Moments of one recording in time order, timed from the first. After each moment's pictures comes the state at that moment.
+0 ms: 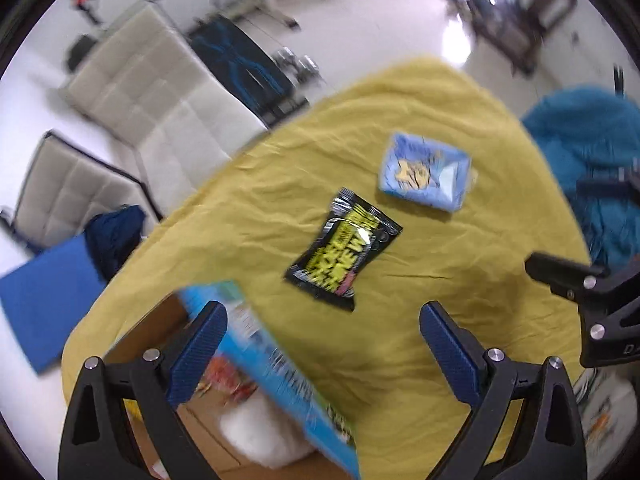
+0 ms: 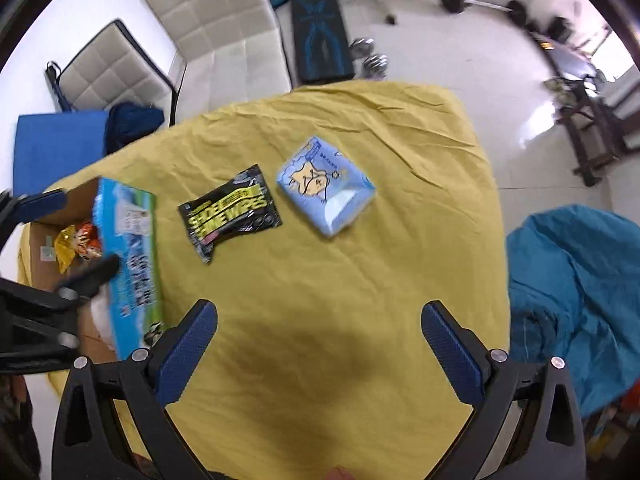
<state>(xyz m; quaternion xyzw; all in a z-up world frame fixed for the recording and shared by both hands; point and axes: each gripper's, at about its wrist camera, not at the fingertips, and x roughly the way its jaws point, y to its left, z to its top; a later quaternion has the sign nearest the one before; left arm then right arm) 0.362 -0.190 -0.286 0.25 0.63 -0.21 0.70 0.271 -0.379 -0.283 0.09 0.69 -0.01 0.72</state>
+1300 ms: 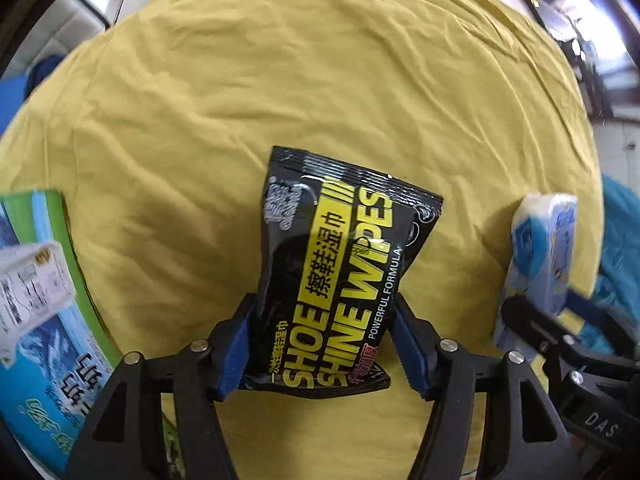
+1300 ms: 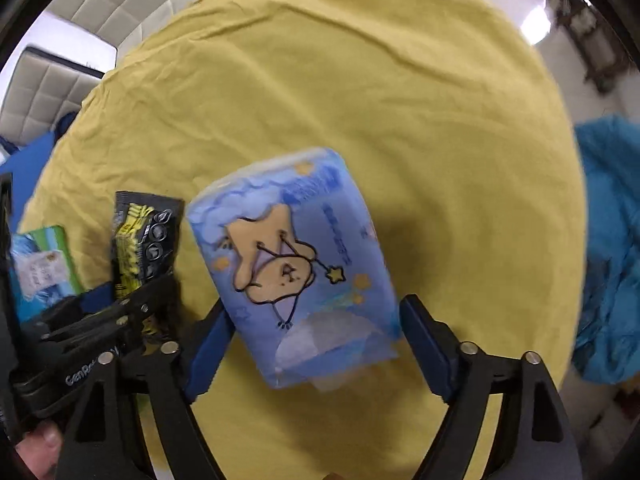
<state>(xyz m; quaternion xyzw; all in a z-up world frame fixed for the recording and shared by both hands) 0.360 -0.215 -0.425 0.05 0.76 -0.11 0.64 0.326 -0.467 -0.461 0.18 0.76 -0.05 0.62</state>
